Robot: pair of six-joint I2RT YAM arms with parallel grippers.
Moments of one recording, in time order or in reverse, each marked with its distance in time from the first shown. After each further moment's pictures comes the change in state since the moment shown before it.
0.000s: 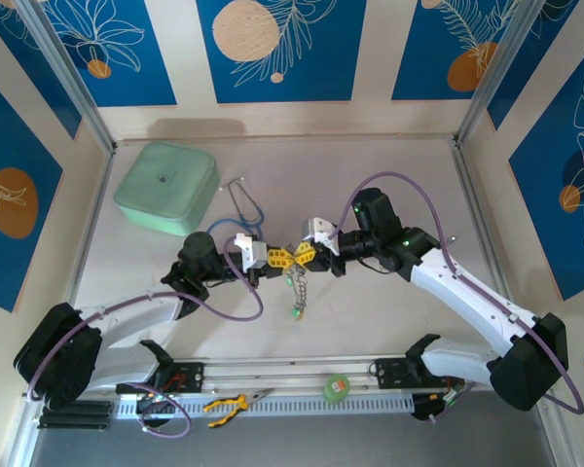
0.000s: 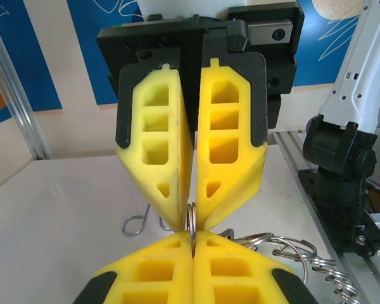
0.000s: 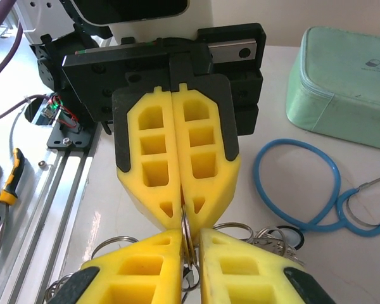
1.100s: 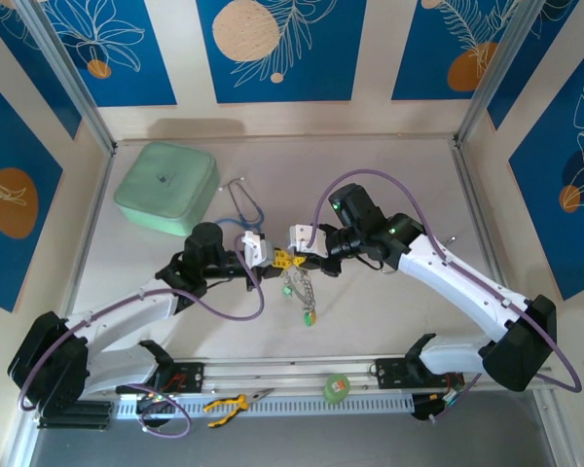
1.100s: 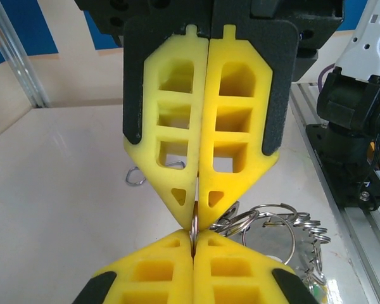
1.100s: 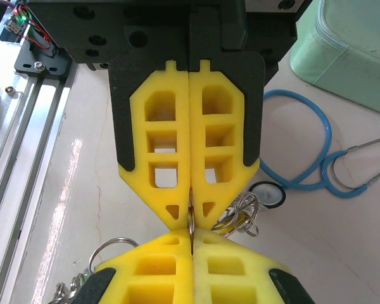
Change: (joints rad) left arm -0.002 -0.056 0.104 -0.412 -0.069 0.159; right arm 0.110 0.106 0.186 -0.274 0.252 -0.188
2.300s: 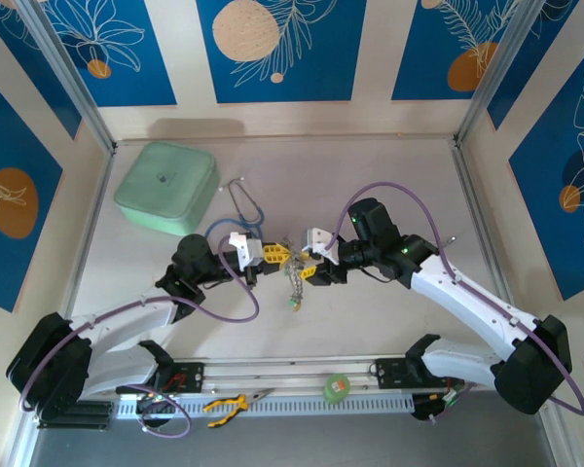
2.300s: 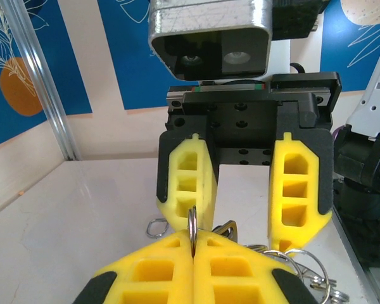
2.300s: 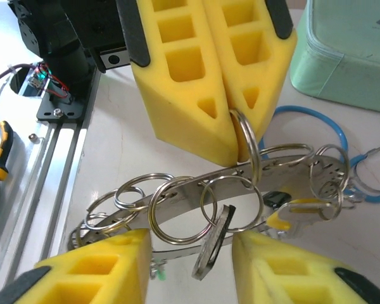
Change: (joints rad) left arm 0.000 -0.011 -0.115 0.389 -0.026 -0.161; right arm -0.076 -0.137 -0.250 0.251 -0.154 0.175
